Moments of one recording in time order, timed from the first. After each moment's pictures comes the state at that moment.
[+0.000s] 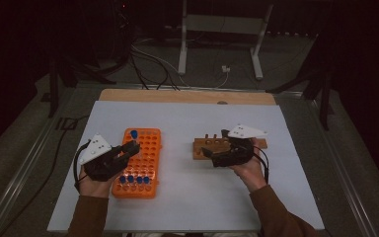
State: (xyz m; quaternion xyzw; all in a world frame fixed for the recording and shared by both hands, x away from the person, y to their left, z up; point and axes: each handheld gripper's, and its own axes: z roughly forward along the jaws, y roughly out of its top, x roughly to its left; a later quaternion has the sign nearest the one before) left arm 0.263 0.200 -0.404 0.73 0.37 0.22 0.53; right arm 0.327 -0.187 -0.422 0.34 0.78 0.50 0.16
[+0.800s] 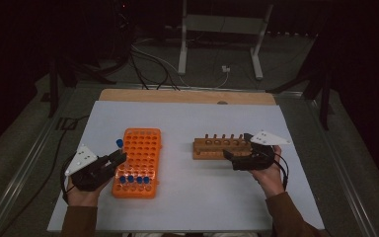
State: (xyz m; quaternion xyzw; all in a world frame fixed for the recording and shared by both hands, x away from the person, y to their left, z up) left arm 0.247 0.229 -0.431 0.72 0.40 0.22 0.52; right arm 0.314 -0.241 -0.433 0.38 0.76 0.49 0.21
